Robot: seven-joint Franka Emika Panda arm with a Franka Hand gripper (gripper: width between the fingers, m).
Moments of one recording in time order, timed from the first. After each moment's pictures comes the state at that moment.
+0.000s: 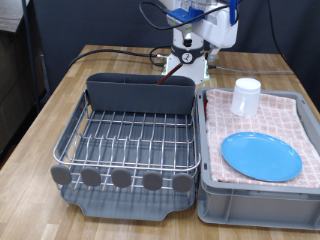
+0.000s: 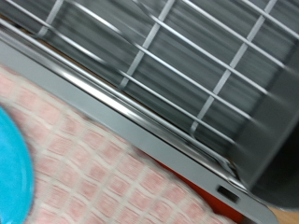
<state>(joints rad) -0.01 -0.37 0.08 -2.56 -0.10 2.27 1.88</state>
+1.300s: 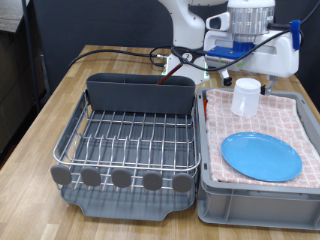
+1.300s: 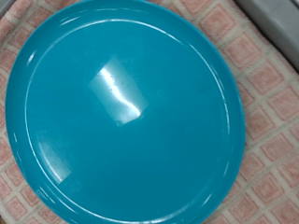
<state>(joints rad) 0.05 -0.03 0.16 -2.41 0.11 2.62 1.60</state>
